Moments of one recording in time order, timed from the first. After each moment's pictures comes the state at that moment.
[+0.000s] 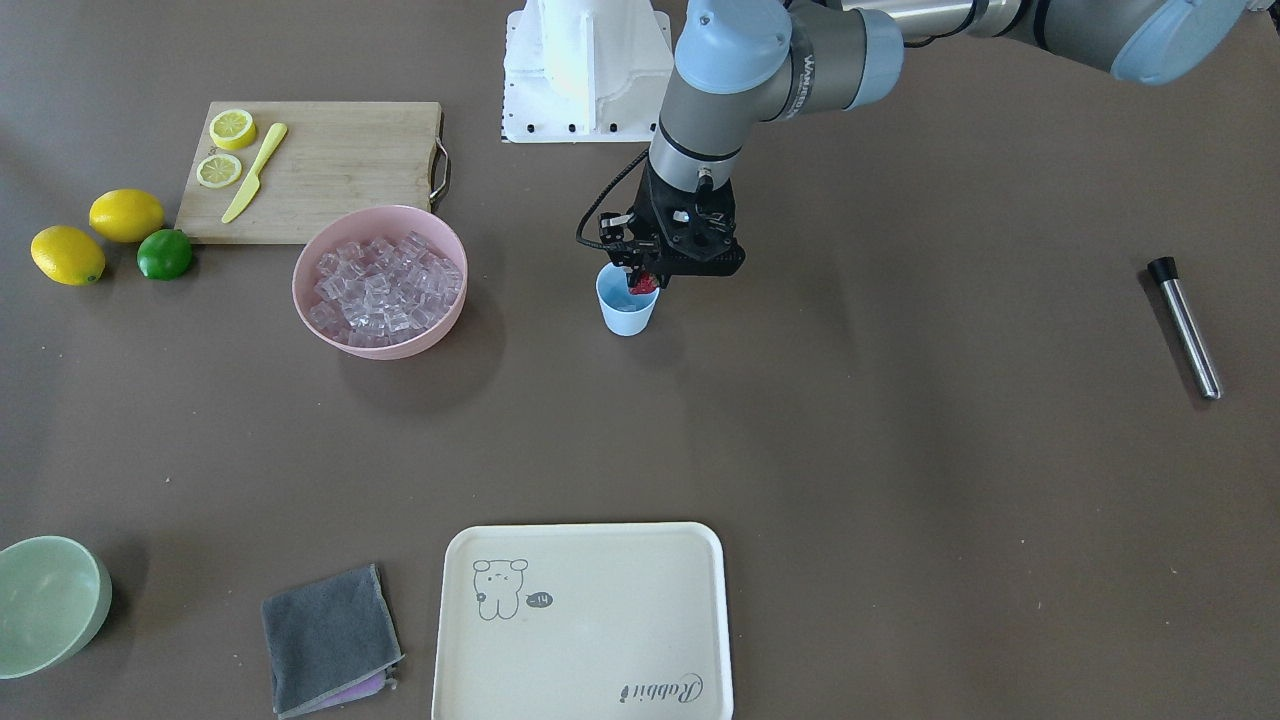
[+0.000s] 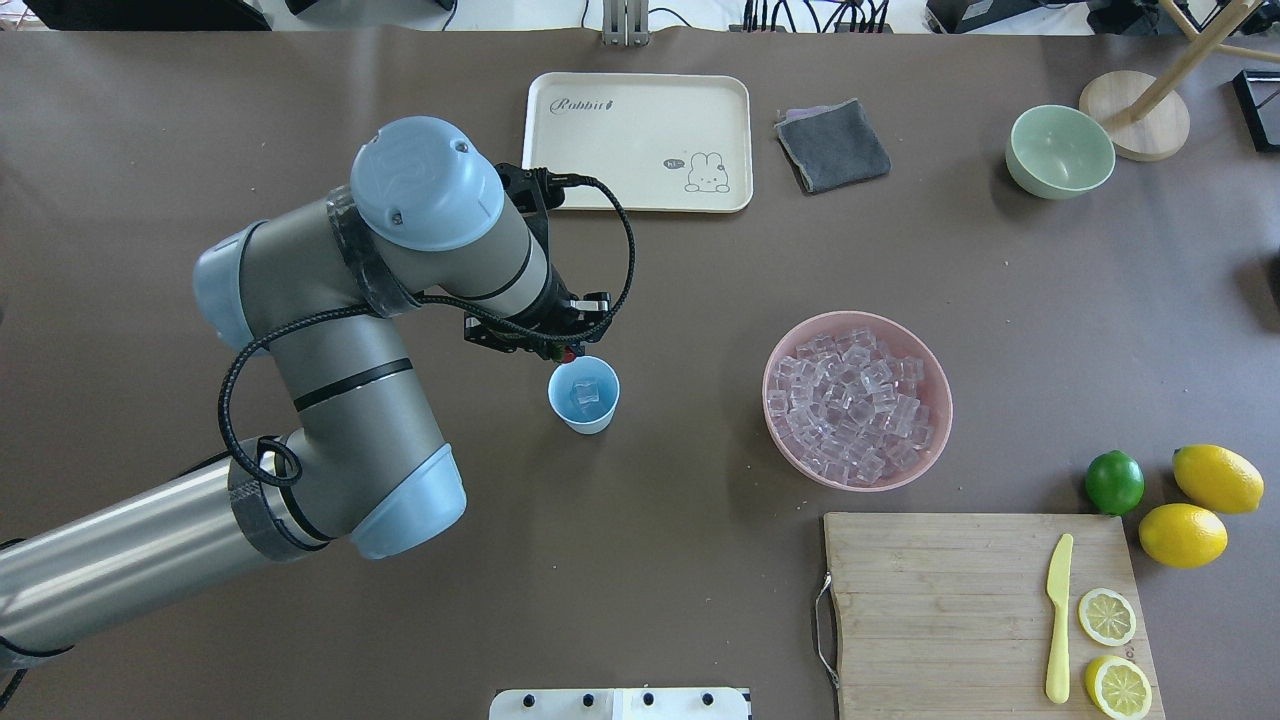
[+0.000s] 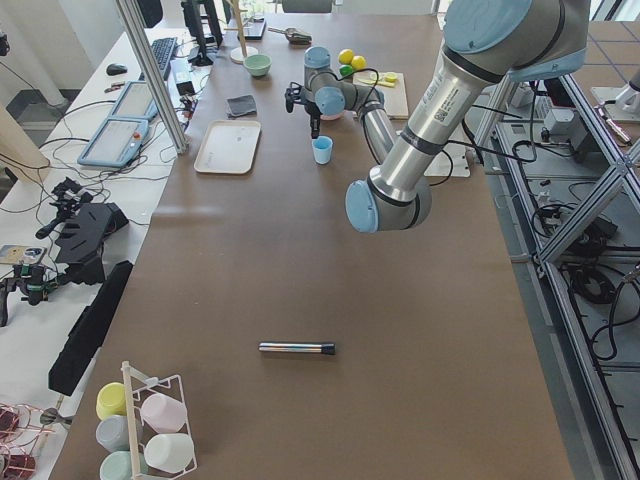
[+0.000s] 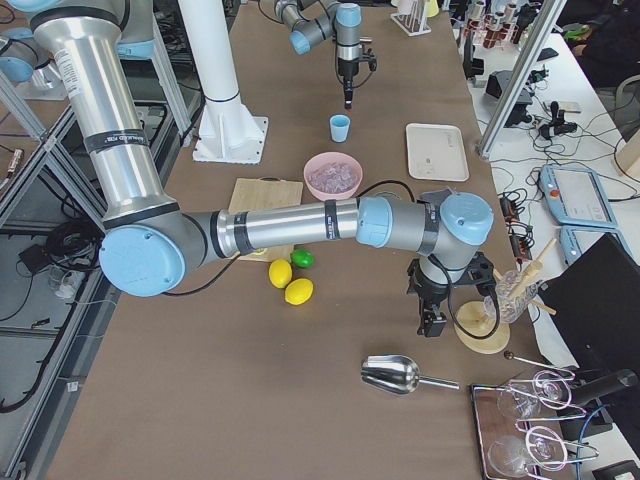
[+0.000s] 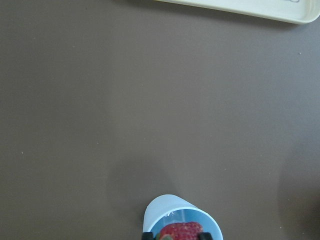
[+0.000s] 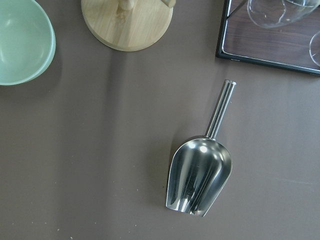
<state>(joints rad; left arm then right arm) -0.57 -2.30 -1.72 -1.61 -1.95 -1.29 1.62 -1.26 1.44 -1.83 2.26 -0.23</state>
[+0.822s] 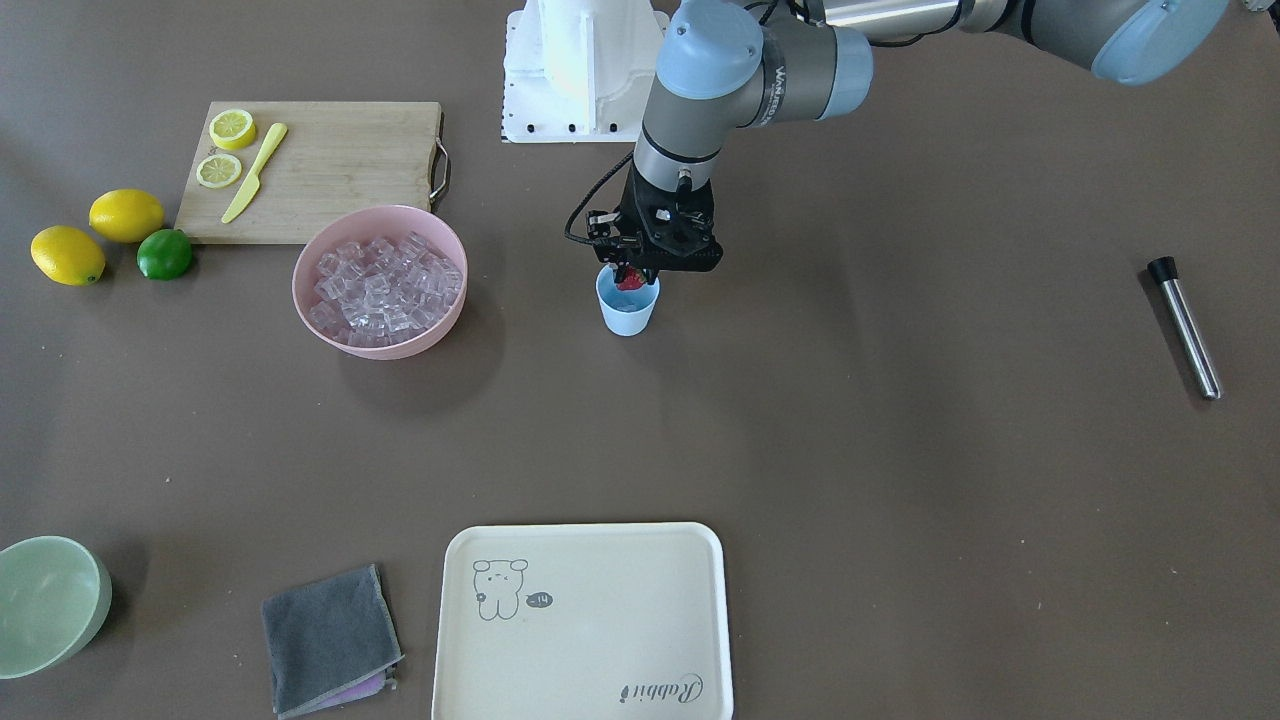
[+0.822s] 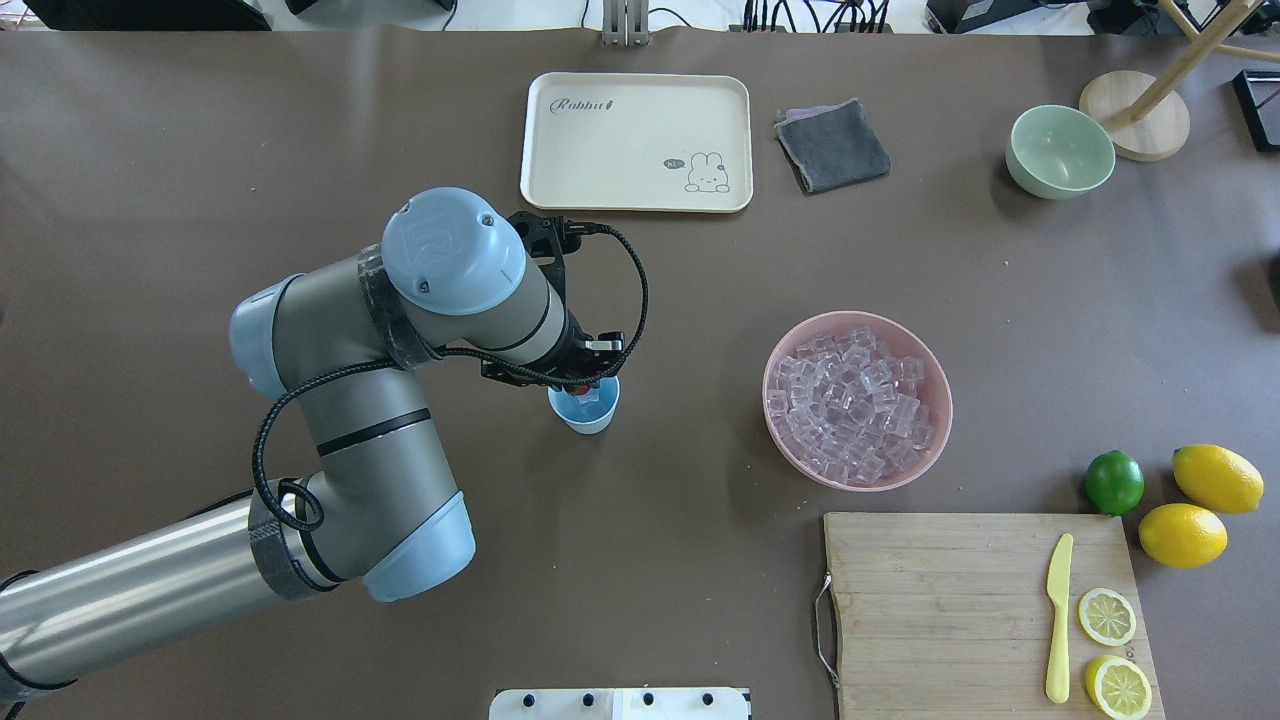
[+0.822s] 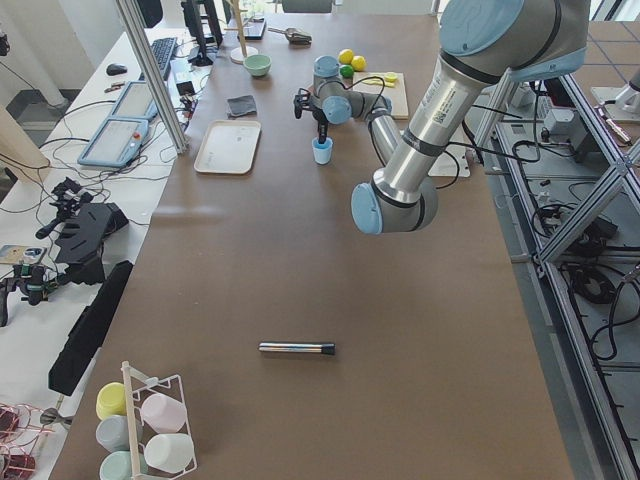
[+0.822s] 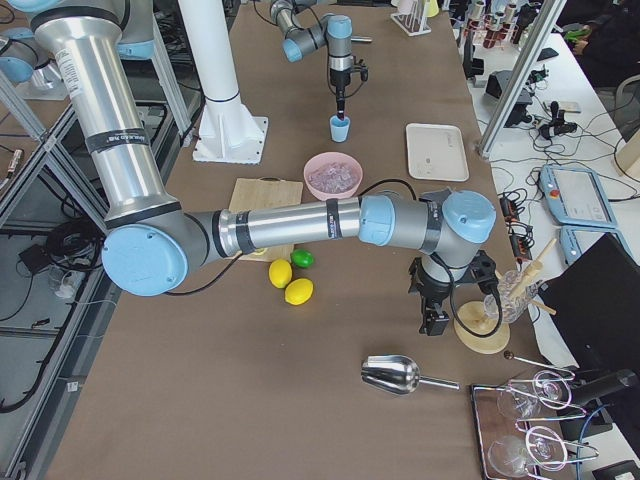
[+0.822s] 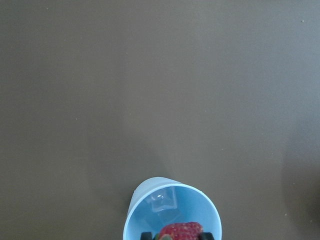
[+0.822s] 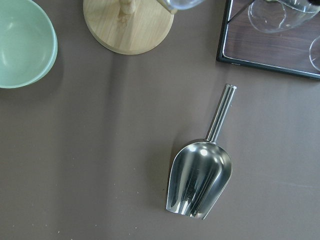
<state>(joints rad) -0.52 -2.28 -1.70 -1.67 -1.91 -1.31 1.62 -1.25 1.44 -1.83 2.26 -0.23</state>
